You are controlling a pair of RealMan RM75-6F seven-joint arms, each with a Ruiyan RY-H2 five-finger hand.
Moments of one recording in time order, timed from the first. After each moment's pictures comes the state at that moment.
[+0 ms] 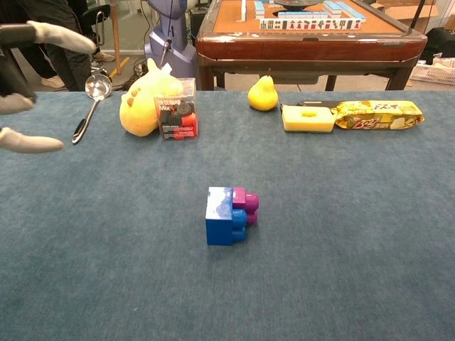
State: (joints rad) left arm -0.39 -1.25 -0.14 -1.91 1.59 1.21 0.02; right arm 0.13 -1.01 0.09 -1.68 -1.43 1.35 0.15
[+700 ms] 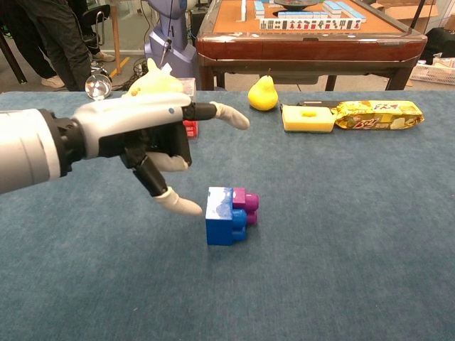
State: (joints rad) left arm -0.73 -1.45 -0.21 -1.88 1.23 0.85 0.27; right arm 0.13 -1.01 0.08 -1.64 -1.42 1.33 0.19
